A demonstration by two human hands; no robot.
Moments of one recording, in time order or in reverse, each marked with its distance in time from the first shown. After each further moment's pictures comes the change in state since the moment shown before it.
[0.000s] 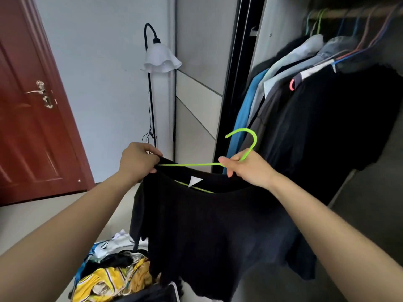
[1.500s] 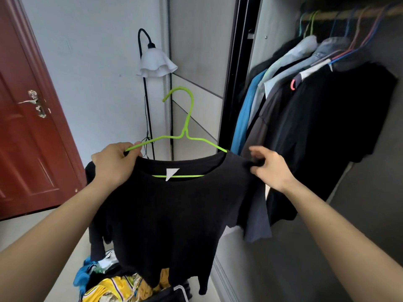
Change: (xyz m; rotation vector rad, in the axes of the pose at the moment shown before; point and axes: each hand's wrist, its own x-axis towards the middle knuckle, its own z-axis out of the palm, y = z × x) left_hand 0.020 -0.038 -0.055 0.239 0.235 0.331; right_hand -0.001 0.039 0.001 -0.141 0.325 0.070
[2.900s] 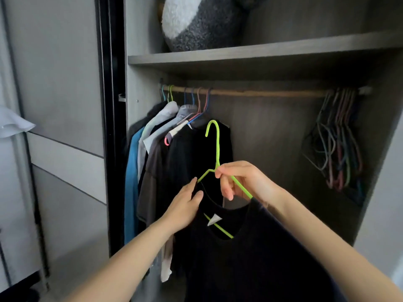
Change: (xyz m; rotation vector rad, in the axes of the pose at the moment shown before) left_hand -0.068 0.272 0.160 -0.688 -0.970 0.511; right_hand -0.101 -0.062 -0.190 0.686 0.022 0.081
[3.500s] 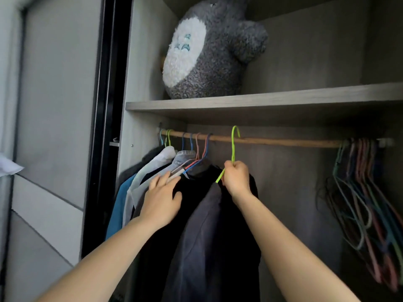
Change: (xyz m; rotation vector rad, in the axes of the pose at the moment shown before) left_hand 0.137 0.041 -0.079 0.589 0.430 0.157; right_hand 0.187 -0.013 -0.093 -0.306 0.934 -0.191
